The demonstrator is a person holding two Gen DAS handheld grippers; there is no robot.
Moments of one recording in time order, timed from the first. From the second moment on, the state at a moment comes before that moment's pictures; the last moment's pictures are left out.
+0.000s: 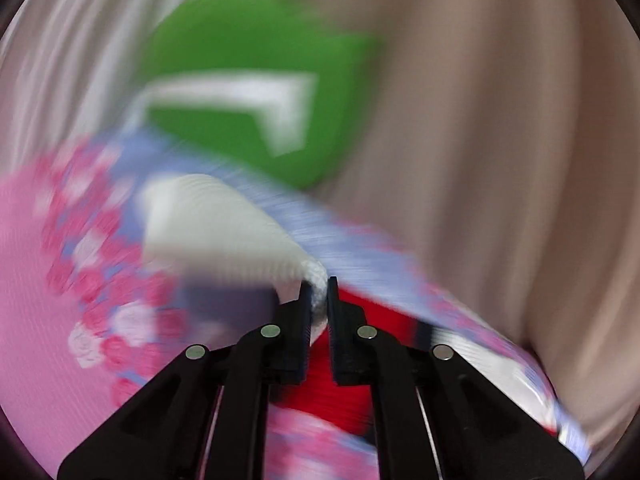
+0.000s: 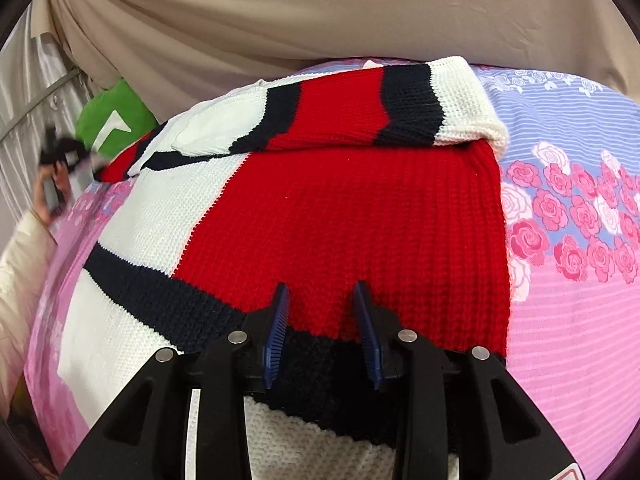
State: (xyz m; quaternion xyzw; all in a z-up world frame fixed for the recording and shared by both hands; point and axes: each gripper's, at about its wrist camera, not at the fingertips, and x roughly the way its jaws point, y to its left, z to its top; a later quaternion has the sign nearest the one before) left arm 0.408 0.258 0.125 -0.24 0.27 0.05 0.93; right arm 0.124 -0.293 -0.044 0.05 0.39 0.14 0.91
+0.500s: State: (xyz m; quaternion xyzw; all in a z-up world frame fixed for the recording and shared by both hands) left arm 0.312 -0.178 0.068 0.02 0.34 -0.25 0.90; right arm 0.124 -0.308 -0.048 0.12 0.38 0.16 0.90
